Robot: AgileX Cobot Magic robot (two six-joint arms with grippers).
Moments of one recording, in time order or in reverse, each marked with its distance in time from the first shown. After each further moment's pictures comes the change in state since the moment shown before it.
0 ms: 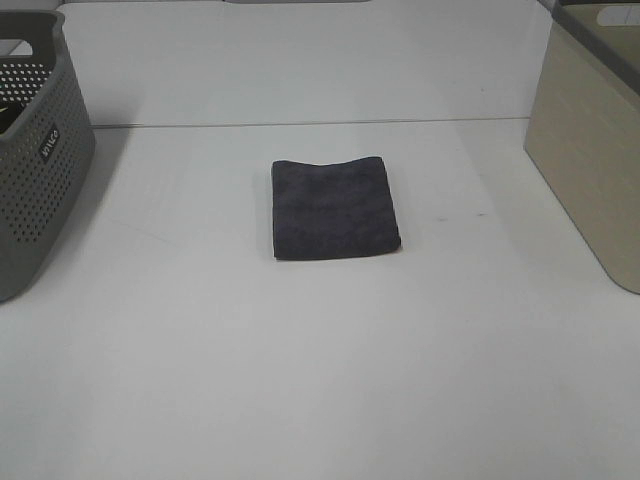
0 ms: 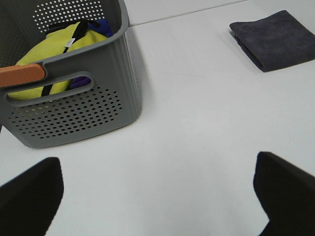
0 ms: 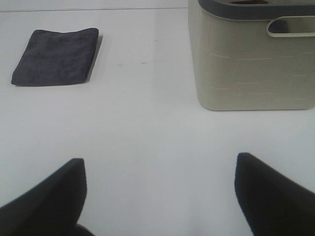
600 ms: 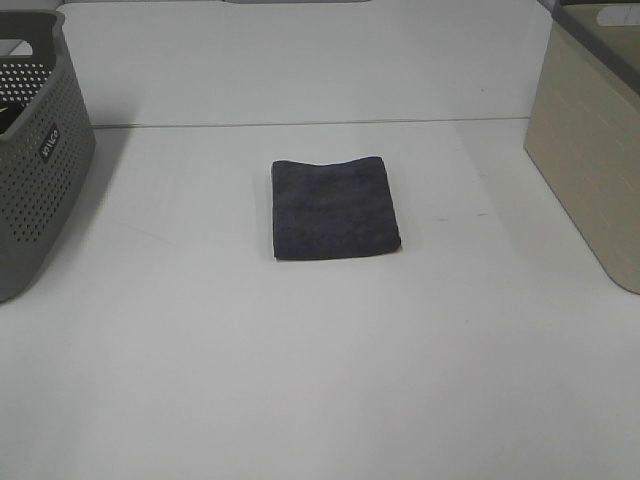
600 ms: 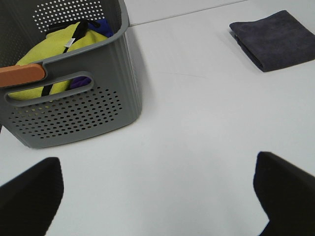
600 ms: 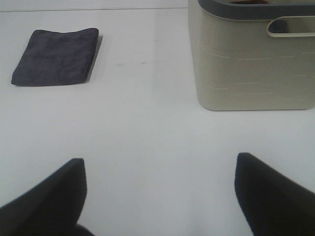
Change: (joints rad) left arm 0.000 0.000 0.000 0.000 0.000 0.000; right arm 0.000 0.000 0.000 0.000 0.000 0.000
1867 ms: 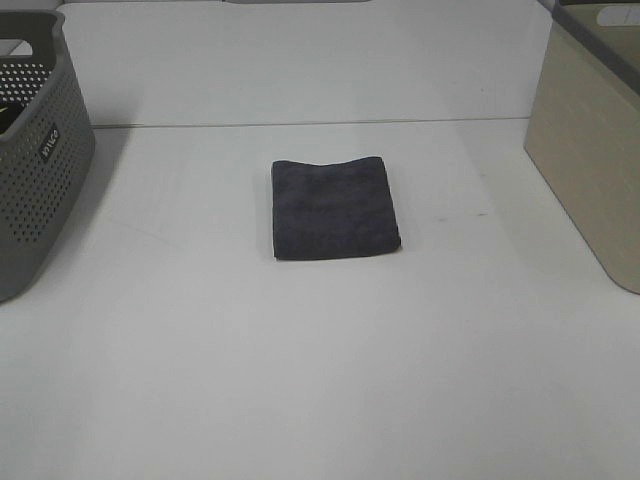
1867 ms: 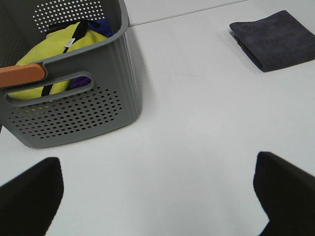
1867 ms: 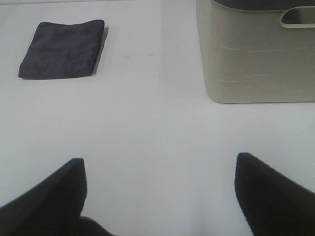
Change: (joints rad) left arm 0.000 0.000 0.000 0.000 0.000 0.000; right arm 0.000 0.059 -0.005 0.026 -0.005 0.000
